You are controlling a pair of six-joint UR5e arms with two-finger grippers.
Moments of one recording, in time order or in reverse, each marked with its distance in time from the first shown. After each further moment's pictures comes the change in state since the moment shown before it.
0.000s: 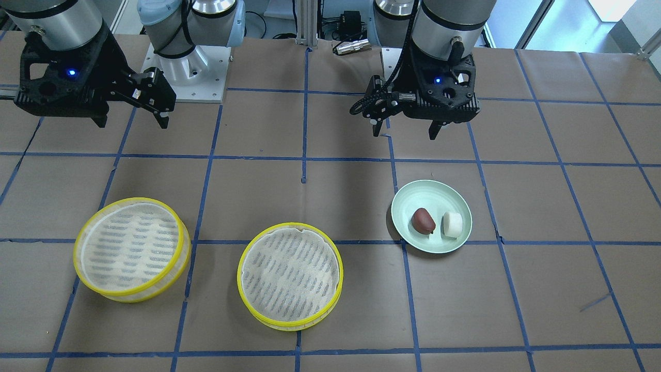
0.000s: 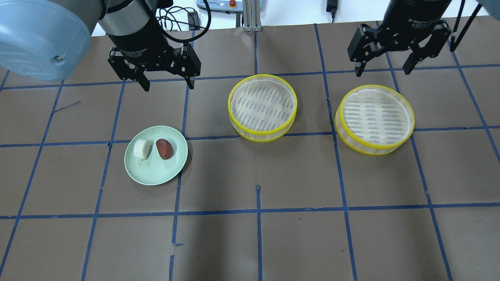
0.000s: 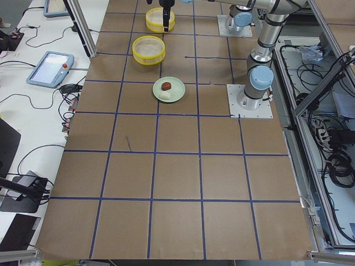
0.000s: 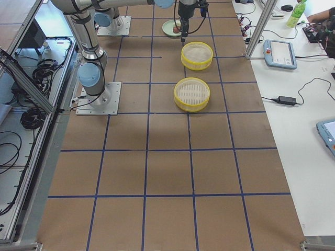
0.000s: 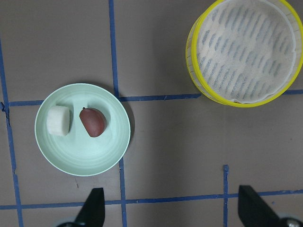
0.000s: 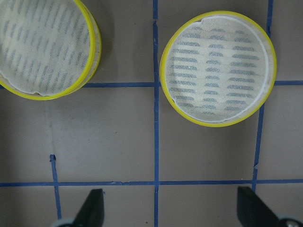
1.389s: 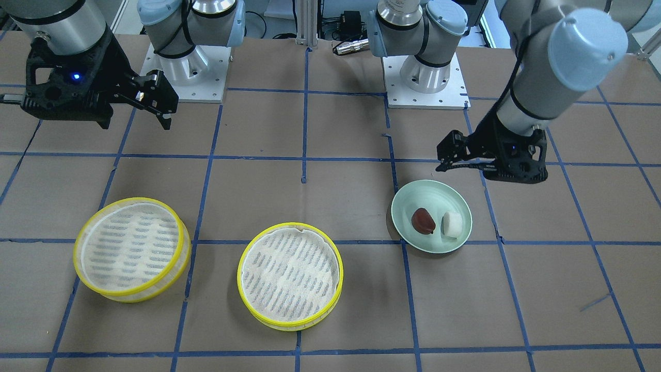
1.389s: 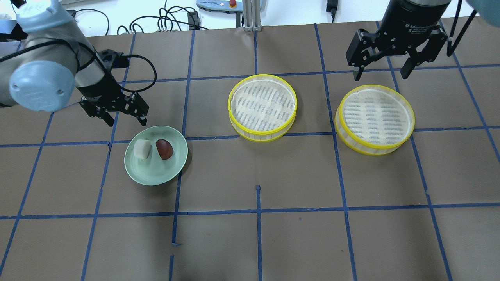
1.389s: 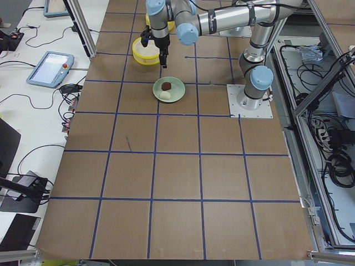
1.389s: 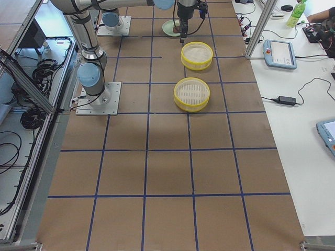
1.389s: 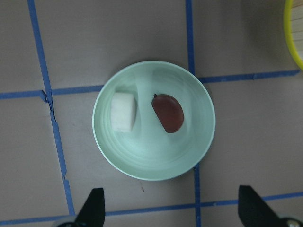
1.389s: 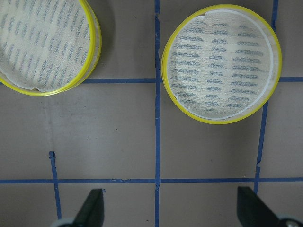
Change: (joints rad) left arm 0.332 -0.160 -0.292 0.241 0.033 0.373; right arm 0.001 0.001 0.020 -0.003 0.003 -0.003
